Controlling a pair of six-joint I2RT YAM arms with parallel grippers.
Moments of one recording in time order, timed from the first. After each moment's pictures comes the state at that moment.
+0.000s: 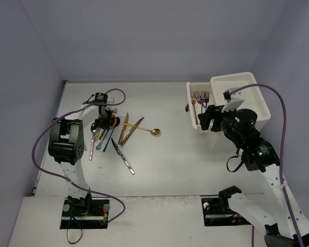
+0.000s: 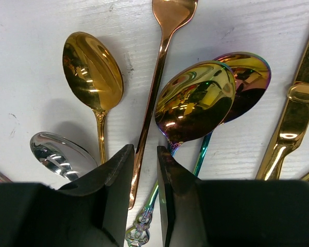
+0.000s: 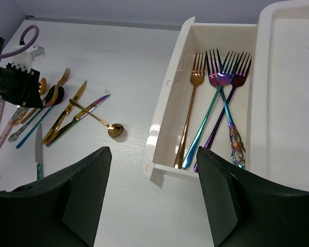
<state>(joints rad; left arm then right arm) -0.12 1.93 1.34 -0.58 -0.03 0.02 0.36 0.82 1.06 -0.50 0.00 0.18</state>
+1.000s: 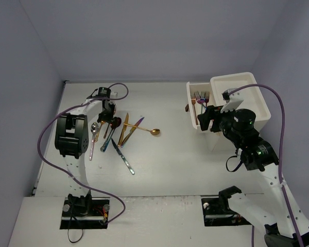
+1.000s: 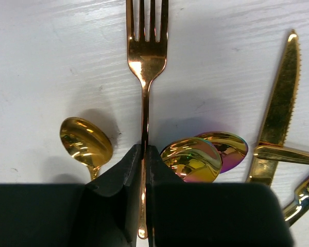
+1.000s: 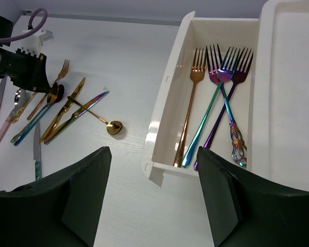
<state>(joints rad) -0.14 2.06 1.51 -0.59 0.01 0.00 0.36 0.83 1.05 -0.50 0.00 0.18</state>
